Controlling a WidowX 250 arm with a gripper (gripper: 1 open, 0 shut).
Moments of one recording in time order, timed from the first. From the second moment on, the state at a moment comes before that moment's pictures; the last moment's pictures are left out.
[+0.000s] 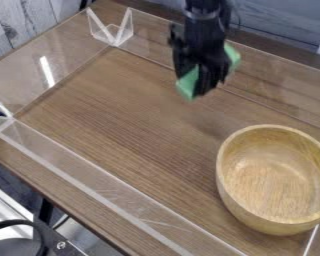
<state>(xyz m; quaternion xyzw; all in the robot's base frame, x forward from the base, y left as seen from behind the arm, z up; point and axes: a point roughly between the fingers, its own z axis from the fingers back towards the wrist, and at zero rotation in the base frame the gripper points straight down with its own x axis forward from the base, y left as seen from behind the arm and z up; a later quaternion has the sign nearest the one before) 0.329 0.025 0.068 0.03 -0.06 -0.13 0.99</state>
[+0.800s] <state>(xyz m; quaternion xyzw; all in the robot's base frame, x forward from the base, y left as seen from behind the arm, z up) 0.333 0.023 0.041 0.03 -0.05 -0.14 0.99</state>
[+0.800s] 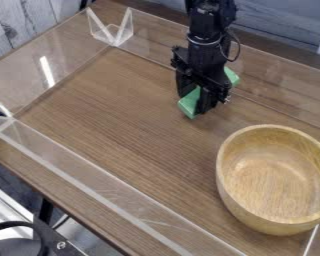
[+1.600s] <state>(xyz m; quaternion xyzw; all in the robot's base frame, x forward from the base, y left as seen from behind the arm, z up) 0.294 -0.029 0.085 0.01 -0.07 -0.15 0.99</state>
